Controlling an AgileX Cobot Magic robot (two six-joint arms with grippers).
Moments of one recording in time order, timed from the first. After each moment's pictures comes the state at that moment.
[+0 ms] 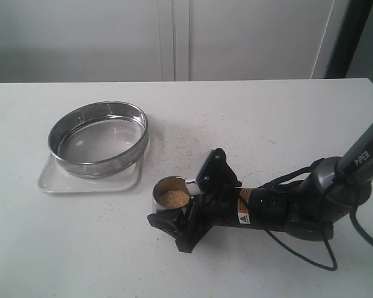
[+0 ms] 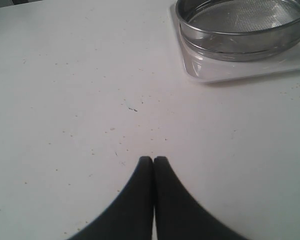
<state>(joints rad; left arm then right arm) -0.01 0.00 0.02 -0.05 0.45 0.16 0.46 2.10 -0.75 -0.85 -0.99 0.33</state>
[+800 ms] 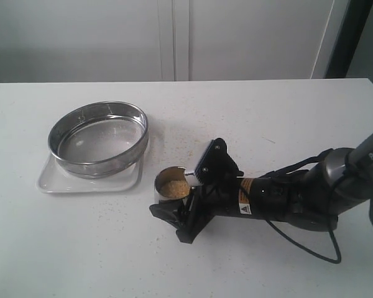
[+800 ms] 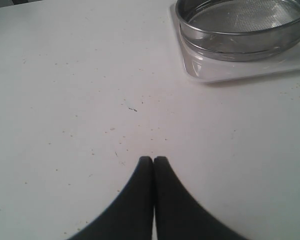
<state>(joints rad) -0.01 0.00 0.02 -0.05 0.45 0.16 0.46 2.03 -0.76 -0.85 -0.92 0.33</state>
